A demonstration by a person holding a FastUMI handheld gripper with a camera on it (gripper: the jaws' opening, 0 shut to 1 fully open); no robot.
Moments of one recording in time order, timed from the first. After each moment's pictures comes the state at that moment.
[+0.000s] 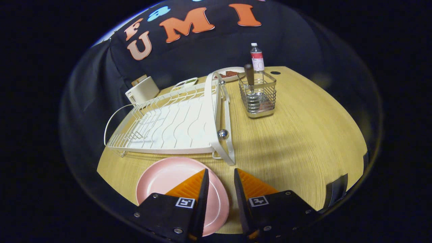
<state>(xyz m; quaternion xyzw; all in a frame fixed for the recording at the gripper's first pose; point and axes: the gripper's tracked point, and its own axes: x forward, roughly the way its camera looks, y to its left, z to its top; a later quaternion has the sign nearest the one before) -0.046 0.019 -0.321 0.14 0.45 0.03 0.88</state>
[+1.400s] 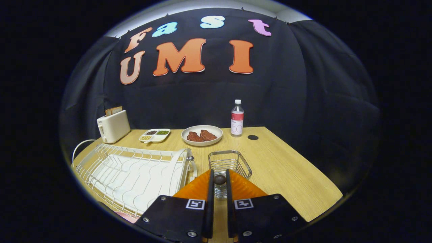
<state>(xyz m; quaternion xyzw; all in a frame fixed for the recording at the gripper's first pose) 0.105 -0.048 -0.288 0.03 0.26 -0.07 0.96</state>
